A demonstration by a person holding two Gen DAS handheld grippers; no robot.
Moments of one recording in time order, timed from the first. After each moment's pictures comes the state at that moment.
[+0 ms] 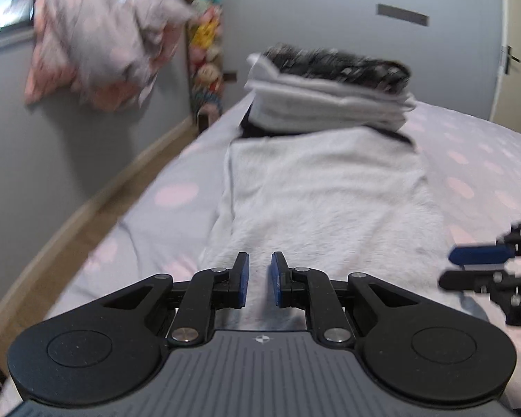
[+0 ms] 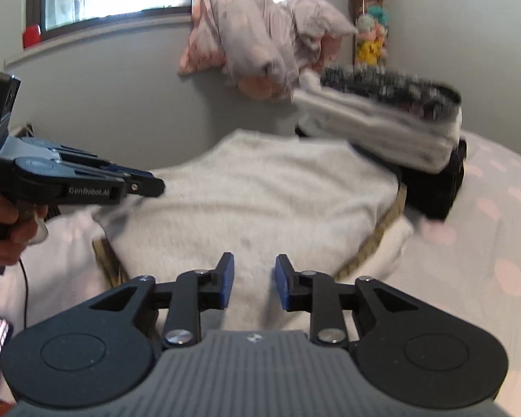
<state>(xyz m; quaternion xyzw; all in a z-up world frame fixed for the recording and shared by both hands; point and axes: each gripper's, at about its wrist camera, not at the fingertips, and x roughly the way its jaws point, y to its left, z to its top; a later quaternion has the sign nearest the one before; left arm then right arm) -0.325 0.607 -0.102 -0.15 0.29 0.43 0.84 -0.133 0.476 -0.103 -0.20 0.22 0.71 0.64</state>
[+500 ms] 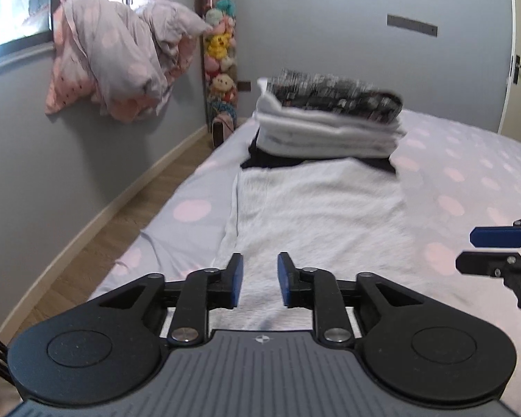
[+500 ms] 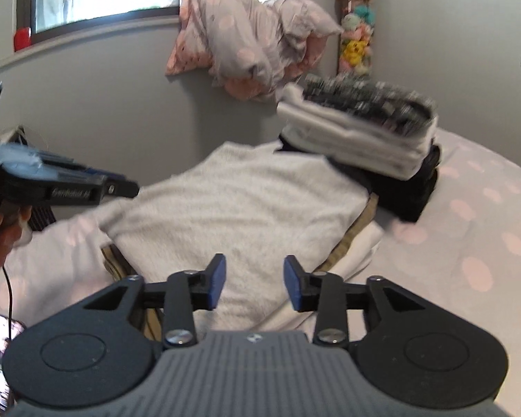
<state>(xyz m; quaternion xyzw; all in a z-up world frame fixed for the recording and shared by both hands) -0.334 0.552 -0.037 -0.13 0.28 0.46 0.83 -0.132 0.436 -0.046 -0.19 0.21 0.69 0.67</state>
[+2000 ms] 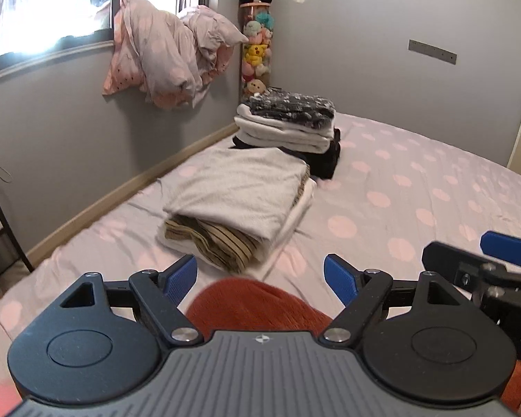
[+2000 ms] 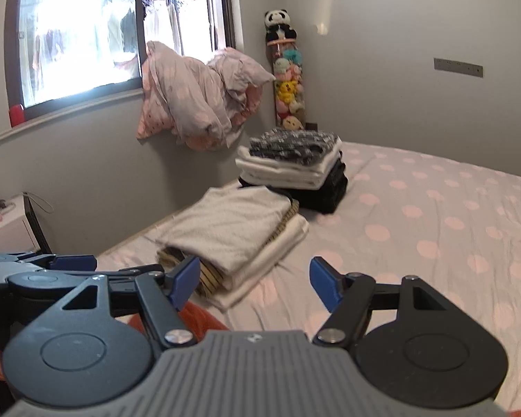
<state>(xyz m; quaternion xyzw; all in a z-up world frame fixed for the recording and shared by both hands) -0.305 0.272 0.036 -0.18 0.25 0.52 0.80 -0.167 0.162 0.054 -0.11 0.21 0.62 0.75</state>
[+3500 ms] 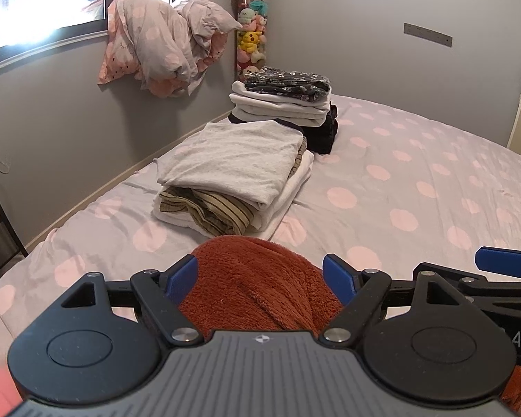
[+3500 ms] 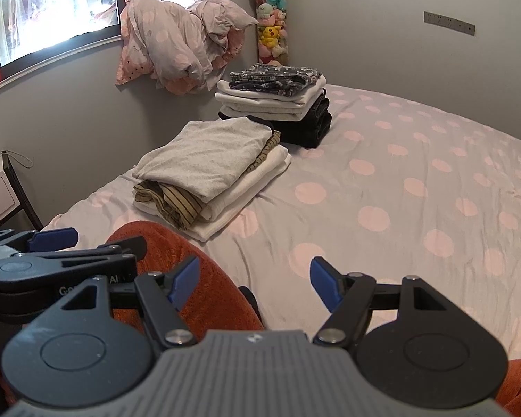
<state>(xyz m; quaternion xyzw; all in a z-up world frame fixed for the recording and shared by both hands) -0.305 0.258 -0.002 -0.18 0.27 0.52 0.79 -0.166 0.165 0.007 -0.17 0.28 0.59 0.74</state>
